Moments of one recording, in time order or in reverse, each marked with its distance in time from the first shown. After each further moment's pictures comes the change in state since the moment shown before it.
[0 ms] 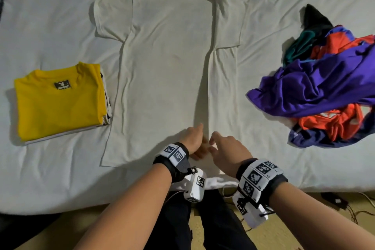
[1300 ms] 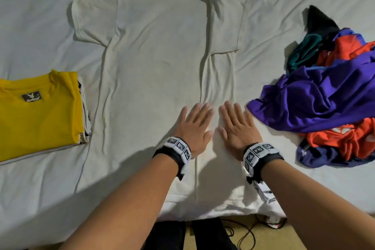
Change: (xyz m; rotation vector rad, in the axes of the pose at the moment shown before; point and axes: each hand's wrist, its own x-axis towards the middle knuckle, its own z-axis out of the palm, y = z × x) left_hand 0.076 0.029 -0.004 1.406 0.327 0.683; right_hand 0.129 0.095 0.010 -0.284 0.253 -0.121
